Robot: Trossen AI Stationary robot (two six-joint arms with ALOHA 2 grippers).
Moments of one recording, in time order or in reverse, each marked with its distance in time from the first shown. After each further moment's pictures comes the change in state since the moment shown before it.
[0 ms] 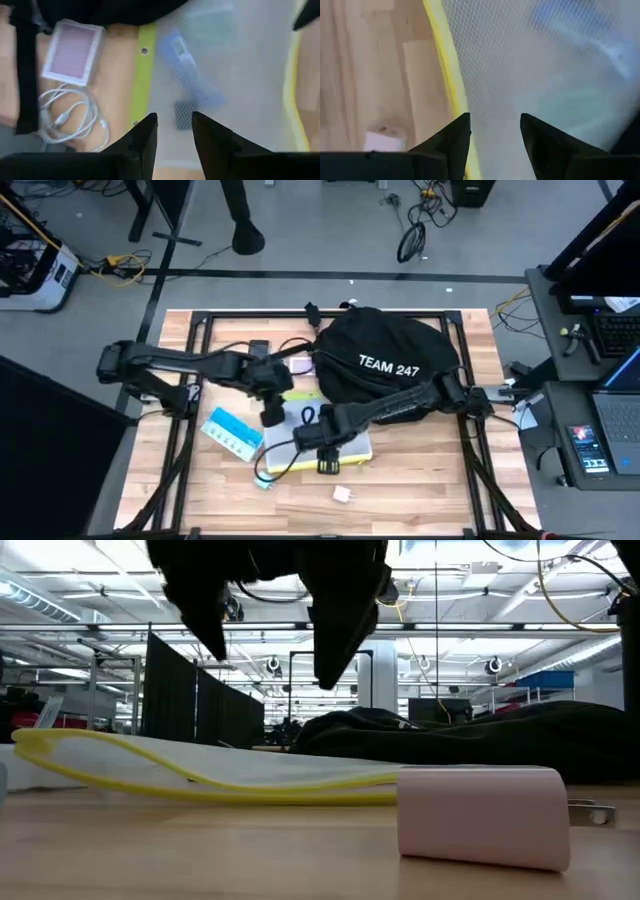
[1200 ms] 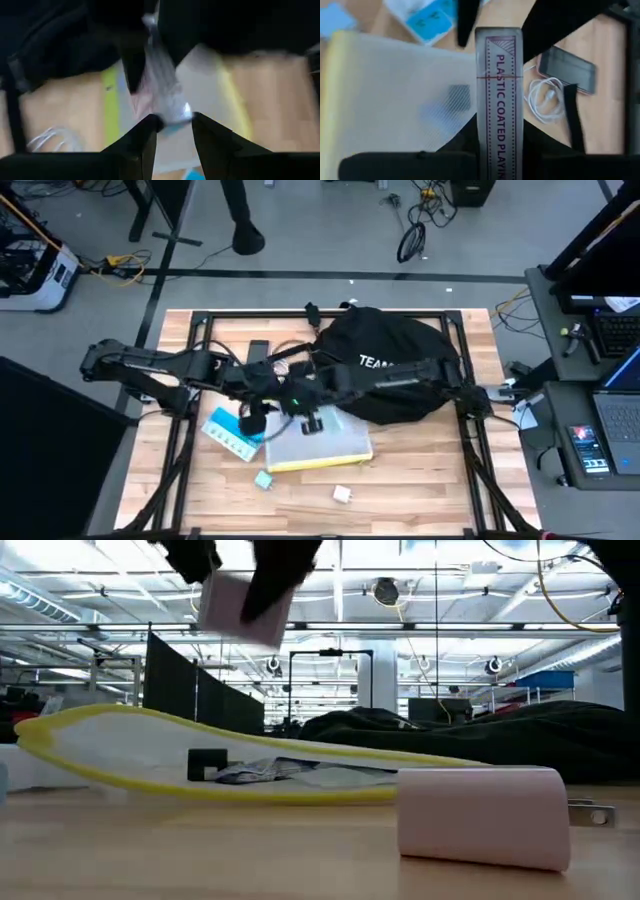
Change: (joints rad) left arm -0.119 -0.214 0.031 -0.040 0.011 0.102; right arm -0.238 0.025 0.192 0.184 0.147 -0.622
